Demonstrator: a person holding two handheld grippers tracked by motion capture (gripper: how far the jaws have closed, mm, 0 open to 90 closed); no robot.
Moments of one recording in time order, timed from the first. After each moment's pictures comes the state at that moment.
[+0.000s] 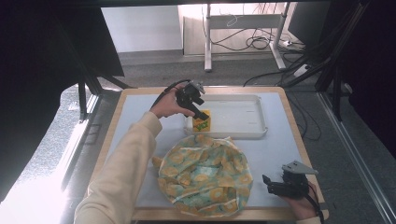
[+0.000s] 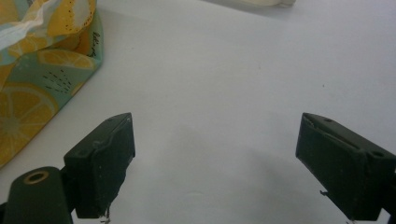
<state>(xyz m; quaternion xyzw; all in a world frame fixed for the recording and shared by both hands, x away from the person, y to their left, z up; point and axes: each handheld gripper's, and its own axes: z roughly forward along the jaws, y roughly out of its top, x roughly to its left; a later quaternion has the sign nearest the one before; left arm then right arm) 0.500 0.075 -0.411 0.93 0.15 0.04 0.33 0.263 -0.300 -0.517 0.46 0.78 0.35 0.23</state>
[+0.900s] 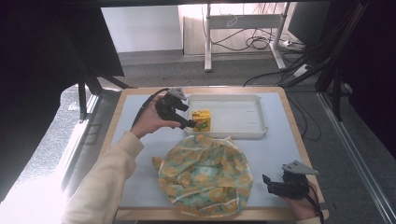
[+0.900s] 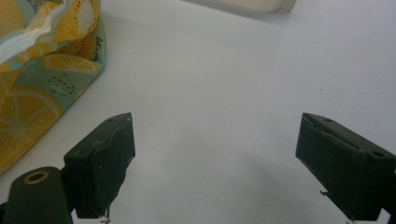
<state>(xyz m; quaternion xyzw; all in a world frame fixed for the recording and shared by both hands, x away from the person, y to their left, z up) 0.423 0.123 -0.398 0.90 0.22 0.07 0.38 0.262 -0.298 -0.514 0.46 0.78 0.35 0.24</state>
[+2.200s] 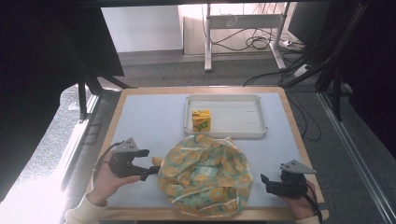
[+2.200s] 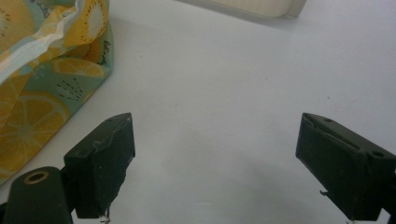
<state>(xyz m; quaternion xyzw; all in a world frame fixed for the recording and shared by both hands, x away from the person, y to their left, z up) 0.269 0.222 -0.467 0.83 0.36 0.08 0.42 0.263 -0.293 -0.513 0.45 0.78 0.35 0.24</state>
